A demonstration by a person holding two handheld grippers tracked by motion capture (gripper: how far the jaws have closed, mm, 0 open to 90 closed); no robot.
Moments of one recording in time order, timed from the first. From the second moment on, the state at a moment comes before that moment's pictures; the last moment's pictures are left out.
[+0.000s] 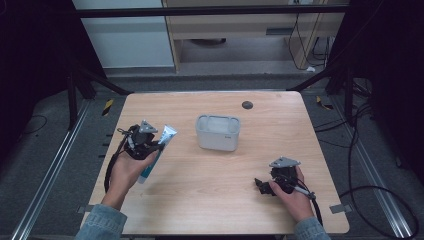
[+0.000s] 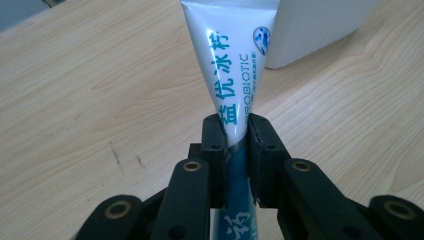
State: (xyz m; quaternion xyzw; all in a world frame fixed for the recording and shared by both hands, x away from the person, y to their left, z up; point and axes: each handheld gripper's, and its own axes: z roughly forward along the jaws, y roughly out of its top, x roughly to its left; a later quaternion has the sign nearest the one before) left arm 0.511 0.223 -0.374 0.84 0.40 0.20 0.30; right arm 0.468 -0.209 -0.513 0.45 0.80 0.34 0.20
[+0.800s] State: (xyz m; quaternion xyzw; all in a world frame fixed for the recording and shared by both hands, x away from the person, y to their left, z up) left arm 0.509 0.199 -0.346 0.84 0.38 0.22 0.32; right arm 0.469 -0.210 -0.513 0.45 0.80 0.34 0.19
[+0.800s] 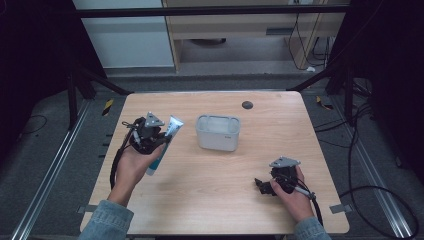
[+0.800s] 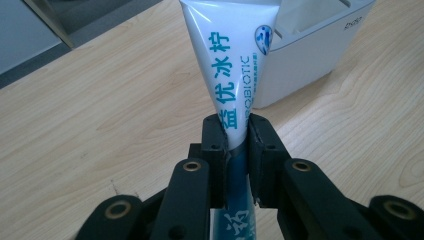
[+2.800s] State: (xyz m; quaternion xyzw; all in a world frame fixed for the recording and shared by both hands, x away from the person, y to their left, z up) left arm 0.549 0.126 -0.288 0.83 0.33 0.22 0.40; right arm 0.470 -0.211 -0.513 0.45 0.80 0.34 0.20
